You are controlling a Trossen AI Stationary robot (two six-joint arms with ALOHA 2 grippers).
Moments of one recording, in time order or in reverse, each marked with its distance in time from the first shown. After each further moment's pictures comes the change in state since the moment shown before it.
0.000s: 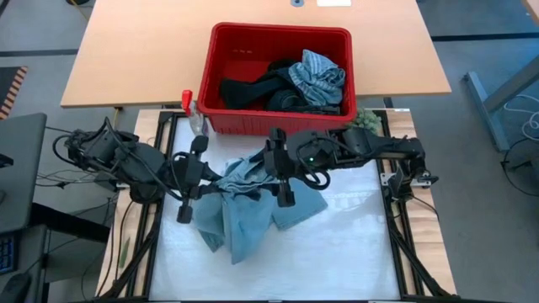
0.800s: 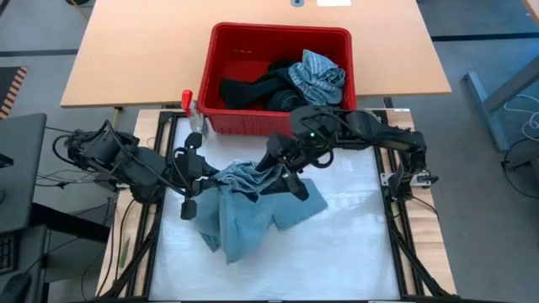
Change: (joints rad) left arm -0.001 -0.002 0.000 -0.083 -0.135 -0.146; right arm -0.102 -0.024 0.000 0.006 -0.516 0.327
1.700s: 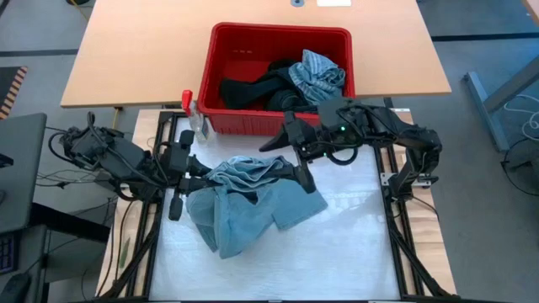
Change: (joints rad) left arm -0.035 -0.041 0.000 0.107 0.030 -0.023; right arm 0.020 -0.091 0.000 0.061 0.229 -0.072
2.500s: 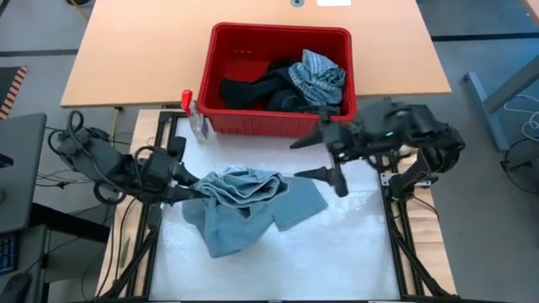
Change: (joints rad) left arm -0.103 -0.008 0.057 0.005 0.012 -0.029; right arm 0.136 -0.132 0.002 -0.120 0.205 -0.085
